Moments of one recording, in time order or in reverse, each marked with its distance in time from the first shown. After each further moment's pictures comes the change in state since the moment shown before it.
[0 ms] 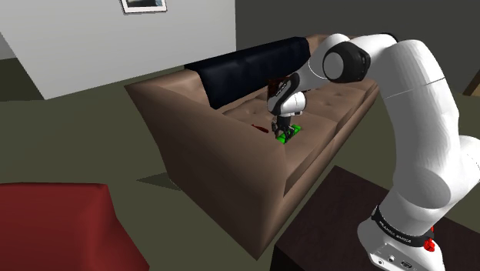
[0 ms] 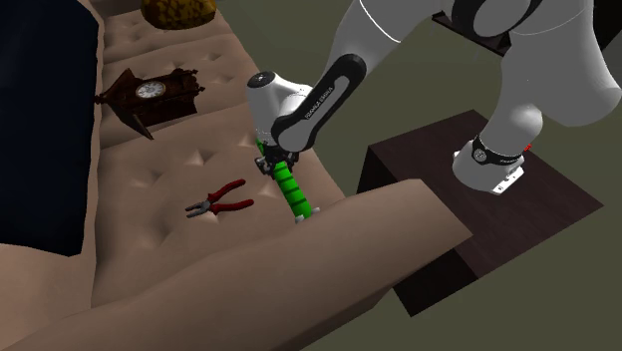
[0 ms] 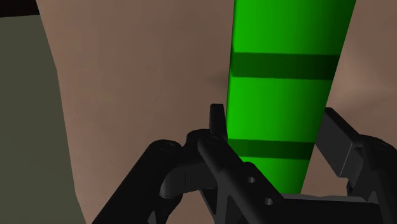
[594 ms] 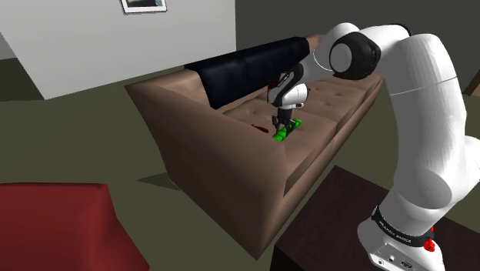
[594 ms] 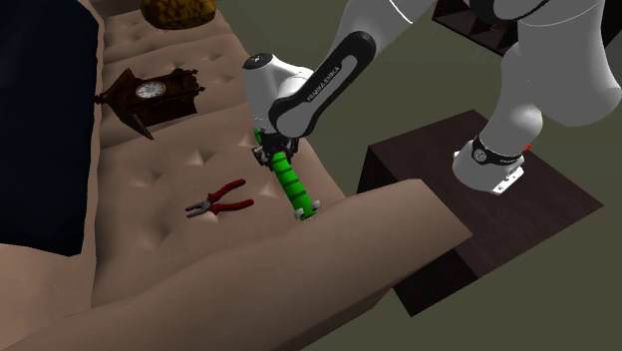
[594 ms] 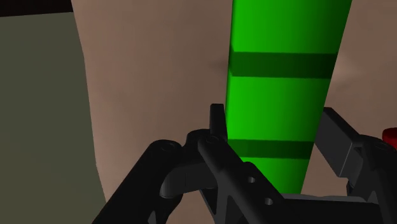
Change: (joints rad) arm 0.011 -0.087 -0.016 -0.018 -0.017 -0.069 0.011
